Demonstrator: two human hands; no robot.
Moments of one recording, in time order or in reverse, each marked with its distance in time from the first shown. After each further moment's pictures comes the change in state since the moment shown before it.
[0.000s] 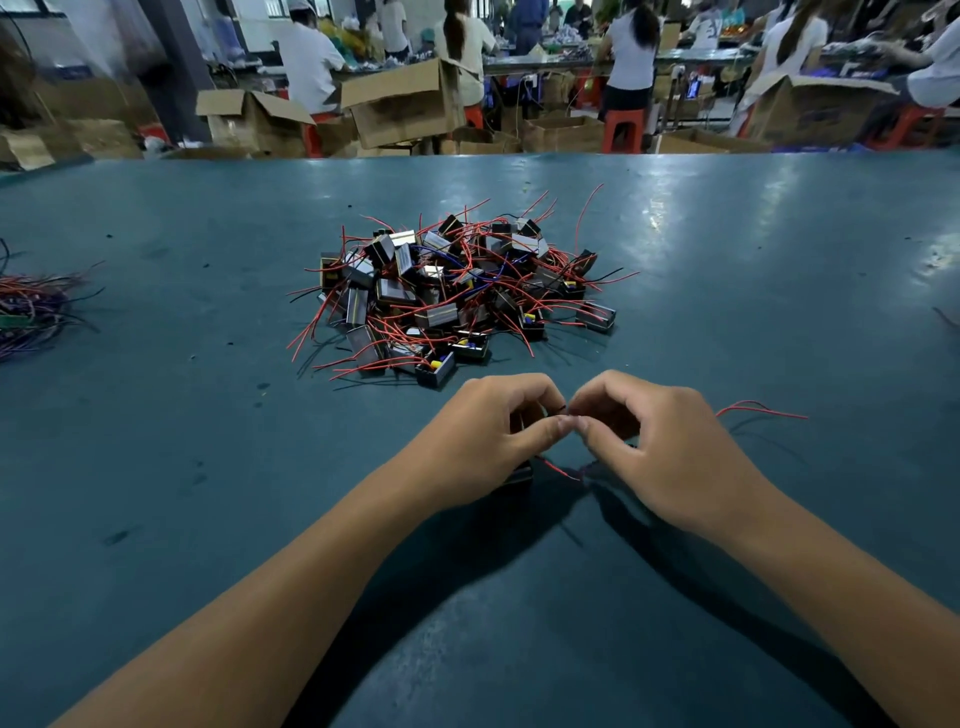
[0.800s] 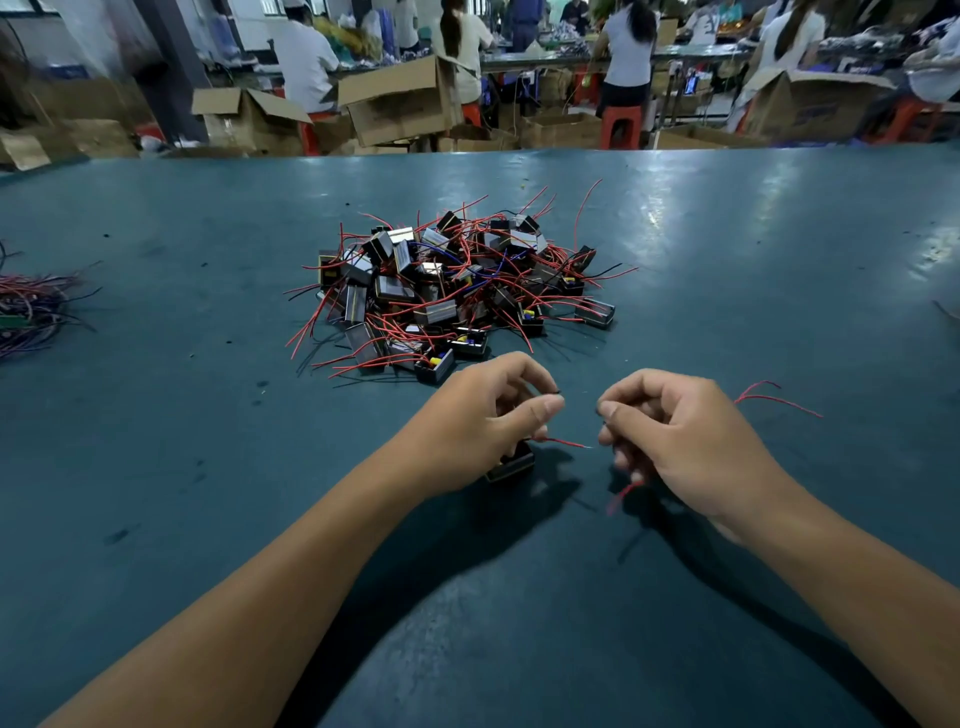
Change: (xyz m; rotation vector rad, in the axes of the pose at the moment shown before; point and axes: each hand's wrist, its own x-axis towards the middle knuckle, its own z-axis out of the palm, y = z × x) left_hand -0.001 0.001 -0.007 -0.163 0.012 -0.096; right_hand -0.004 0.005 -0.001 0.492 0.050 0.408
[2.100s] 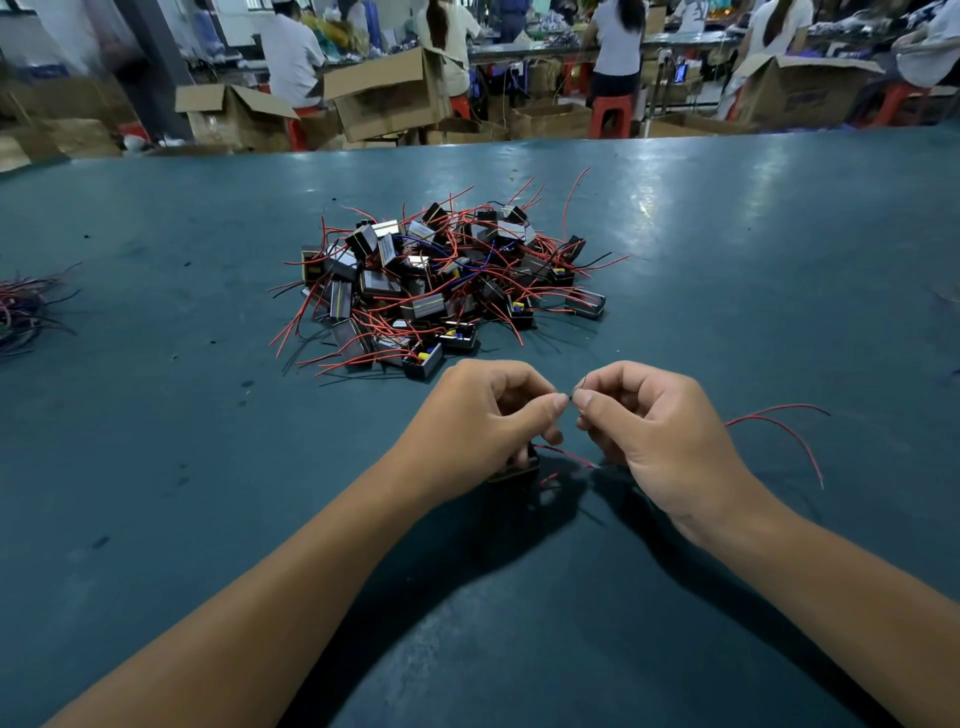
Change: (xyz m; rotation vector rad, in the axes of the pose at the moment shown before) left_hand -0.003 0.008 0.013 -0.087 0.050 -0.022; right_hand -0.002 0.006 0.018 0.221 0.043 -0.118
